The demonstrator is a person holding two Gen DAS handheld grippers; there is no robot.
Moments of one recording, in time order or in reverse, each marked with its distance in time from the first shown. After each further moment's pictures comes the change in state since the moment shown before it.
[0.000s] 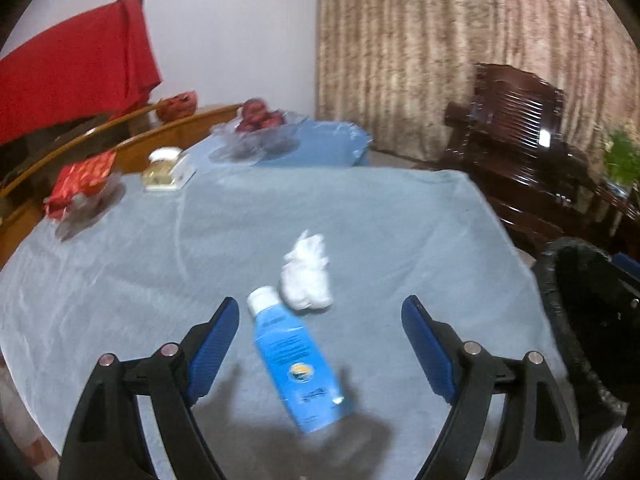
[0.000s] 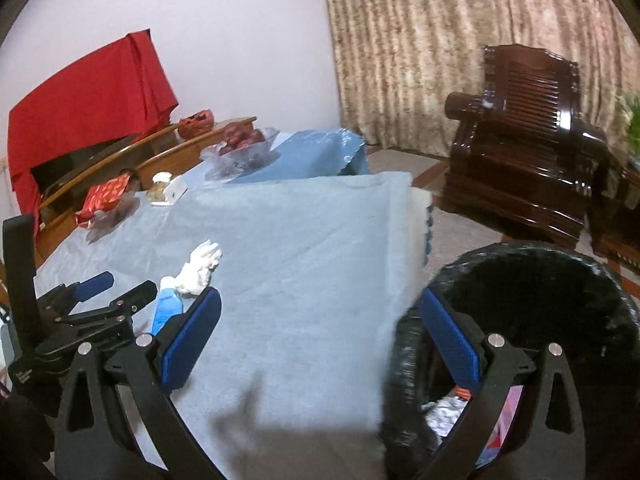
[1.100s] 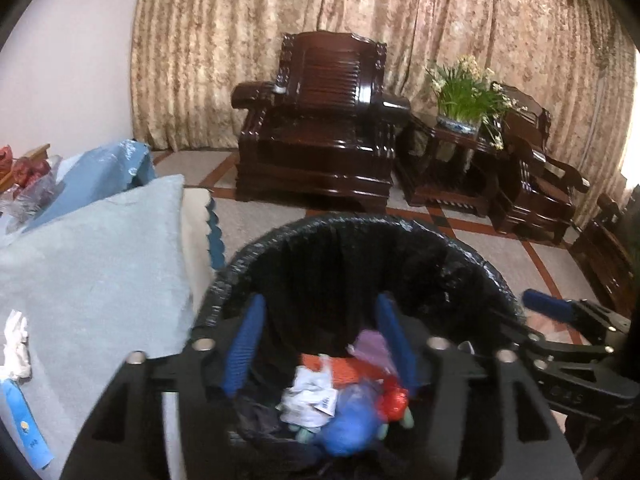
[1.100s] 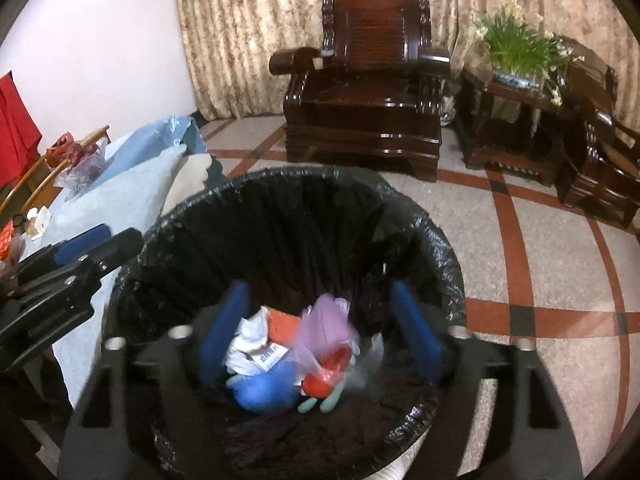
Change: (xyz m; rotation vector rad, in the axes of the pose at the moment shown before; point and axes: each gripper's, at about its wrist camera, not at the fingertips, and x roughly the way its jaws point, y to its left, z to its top) left arm -0.012 -0.287 0.016 0.308 0.035 -0.549; right arm -0.091 -0.202 -0.065 0.278 0.098 -0.414
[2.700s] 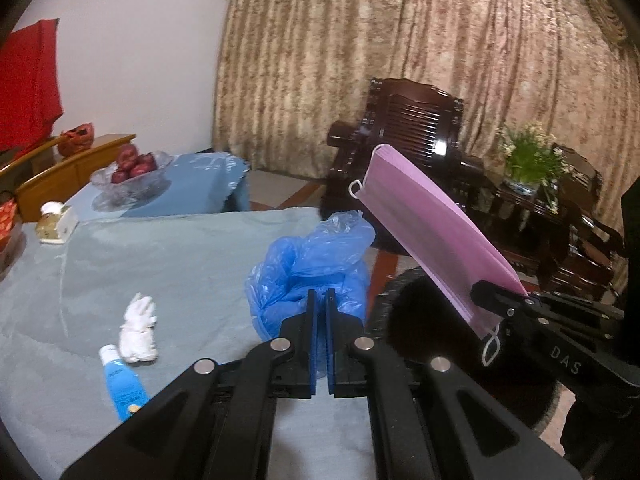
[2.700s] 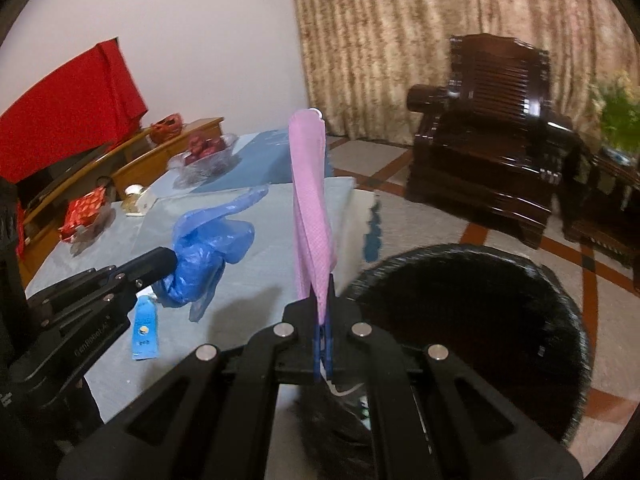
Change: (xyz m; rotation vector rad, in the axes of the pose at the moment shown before) left arm -0.106 0.112 -0.007 -0.159 -0.125 0.180; right arm -0.033 0.144 0.048 -0.211 -0.069 0.306
